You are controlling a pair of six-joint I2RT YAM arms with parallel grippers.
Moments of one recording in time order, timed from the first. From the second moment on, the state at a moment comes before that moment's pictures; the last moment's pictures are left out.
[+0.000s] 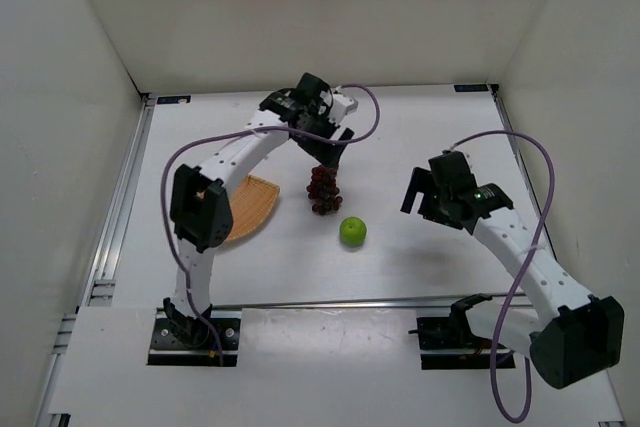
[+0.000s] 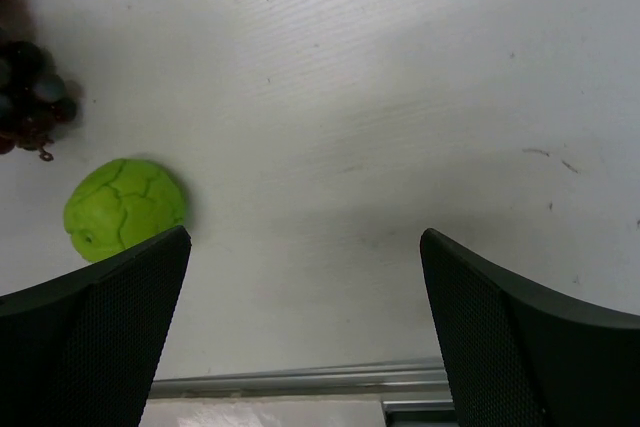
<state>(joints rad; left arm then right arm) -0.59 2.04 1.98 -0.91 0.19 0.18 0.40 1.10 0.90 -0.78 0.16 0.59</state>
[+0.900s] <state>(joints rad) -0.61 2.21 2.02 -1.00 0.20 0.18 0.45 1.12 0.87 -0.83 0.15 0.59</state>
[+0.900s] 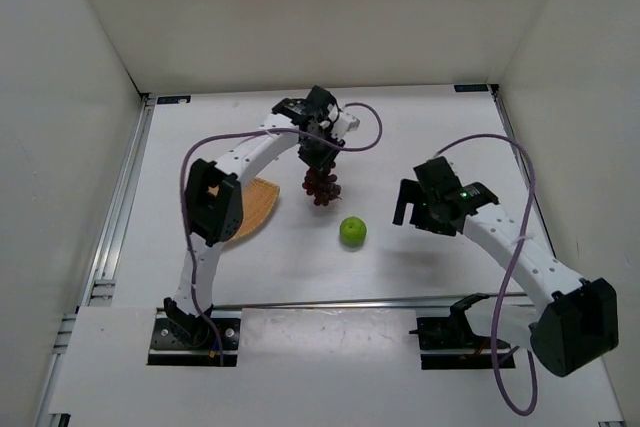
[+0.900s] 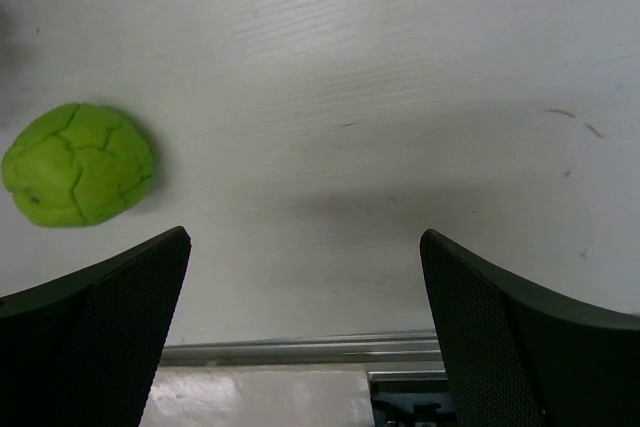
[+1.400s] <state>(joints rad) -0.28 1.41 1.47 -0.92 -0.06 0.27 0.72 1.52 1.20 -0.78 0.10 0.54</state>
